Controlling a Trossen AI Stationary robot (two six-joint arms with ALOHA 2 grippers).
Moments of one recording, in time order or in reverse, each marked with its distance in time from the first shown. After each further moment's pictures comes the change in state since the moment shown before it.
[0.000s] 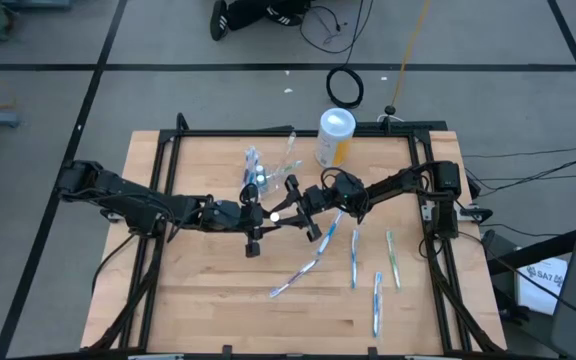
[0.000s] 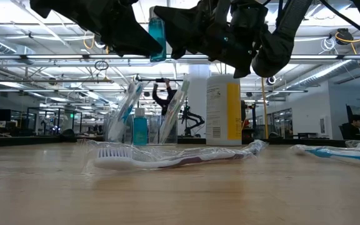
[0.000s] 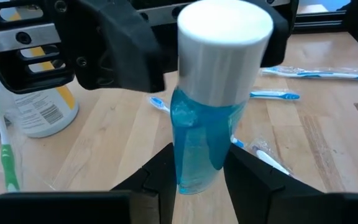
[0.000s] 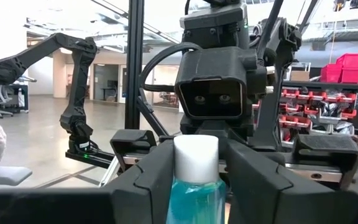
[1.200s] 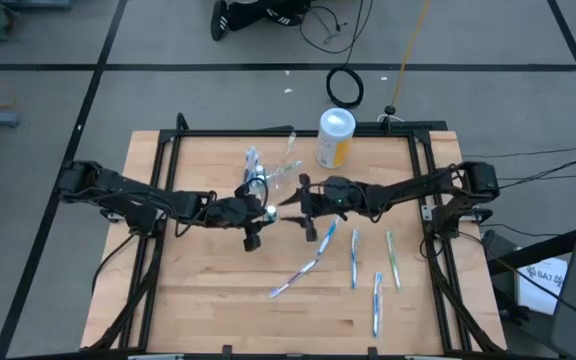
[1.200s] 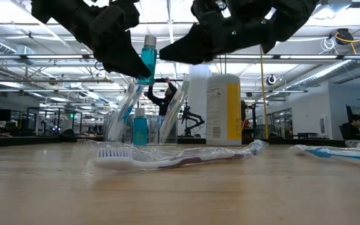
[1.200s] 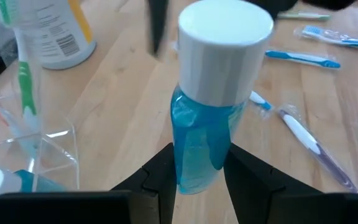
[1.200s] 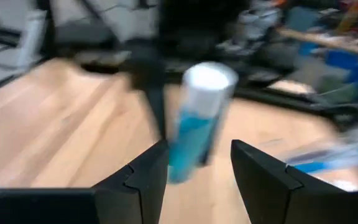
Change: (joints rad) left arm 0.061 0.004 0.000 -0.184 -0.001 -0.162; right arm 0.083 -0.272 -0.001 -0.818 0.441 -0.295
